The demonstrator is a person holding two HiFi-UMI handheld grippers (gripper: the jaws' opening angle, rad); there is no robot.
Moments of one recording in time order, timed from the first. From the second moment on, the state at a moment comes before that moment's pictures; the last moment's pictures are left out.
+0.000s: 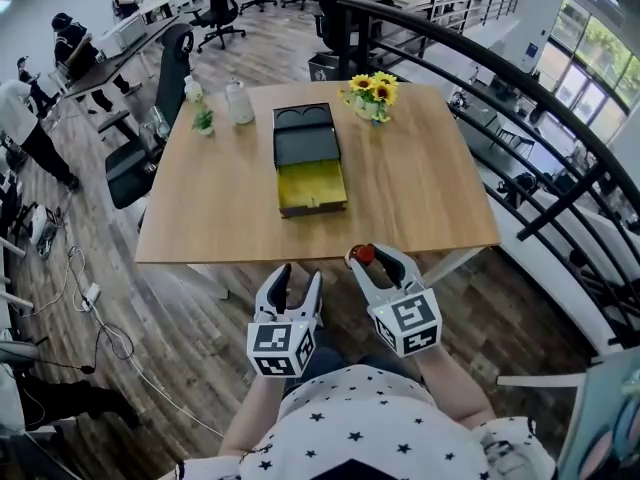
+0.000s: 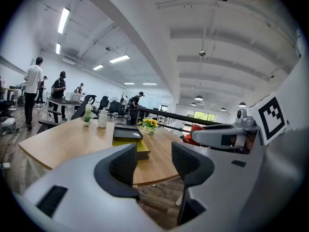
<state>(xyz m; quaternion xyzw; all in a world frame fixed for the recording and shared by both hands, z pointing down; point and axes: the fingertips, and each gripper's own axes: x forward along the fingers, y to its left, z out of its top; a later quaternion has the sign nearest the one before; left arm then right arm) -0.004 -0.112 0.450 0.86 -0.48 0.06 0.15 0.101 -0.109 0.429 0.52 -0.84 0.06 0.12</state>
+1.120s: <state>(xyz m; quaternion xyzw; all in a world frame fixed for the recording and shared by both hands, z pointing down) -0.002 -0.074 0.449 0.86 -0.49 0.05 0.14 0.102 -0.062 0.435 0.52 -0.84 0.04 0.13</state>
